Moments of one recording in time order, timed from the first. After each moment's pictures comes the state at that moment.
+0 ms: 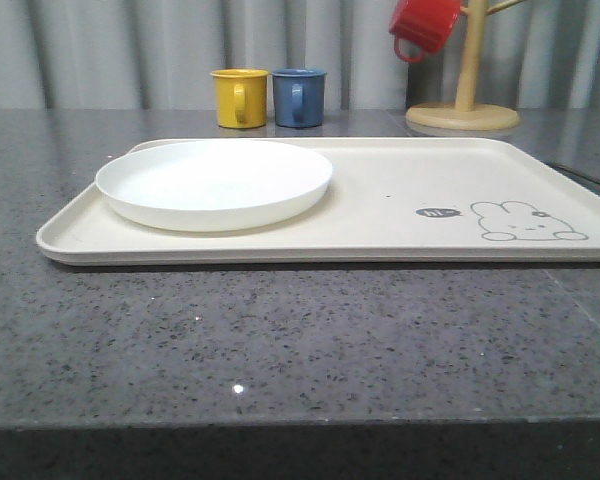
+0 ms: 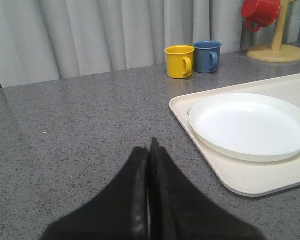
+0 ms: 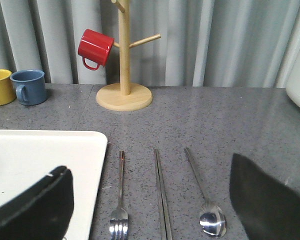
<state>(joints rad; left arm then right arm) -0.22 0.14 -0.36 -0.04 0.41 0.13 -0.01 0.34 -0.58 -0.06 0.44 0.10</state>
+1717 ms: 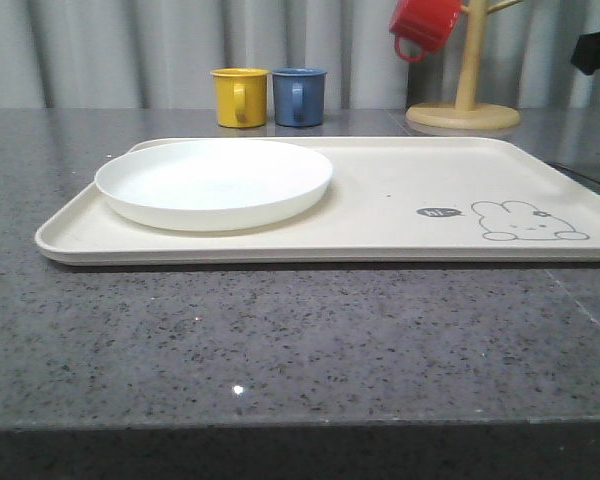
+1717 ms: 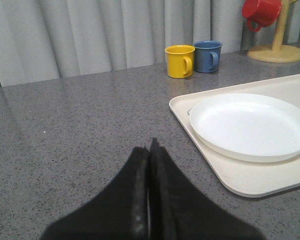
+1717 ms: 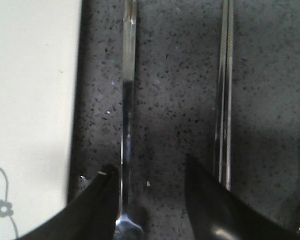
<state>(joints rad) -0.22 0.14 -0.36 -0.04 0.41 0.13 0.04 1.61 -1.29 -0.03 0.92 0.04</state>
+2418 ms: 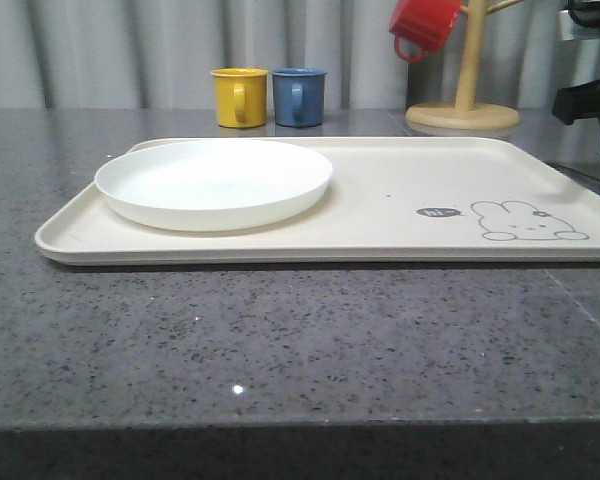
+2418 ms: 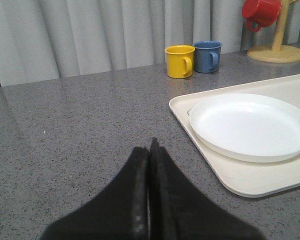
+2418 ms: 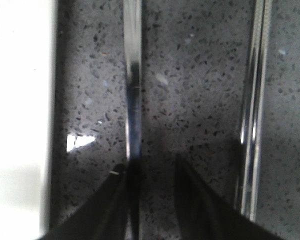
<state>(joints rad) -0.22 0.14 -0.36 -0.04 0.41 0.12 0.04 1.70 -1.29 -0.03 0.91 0.04</state>
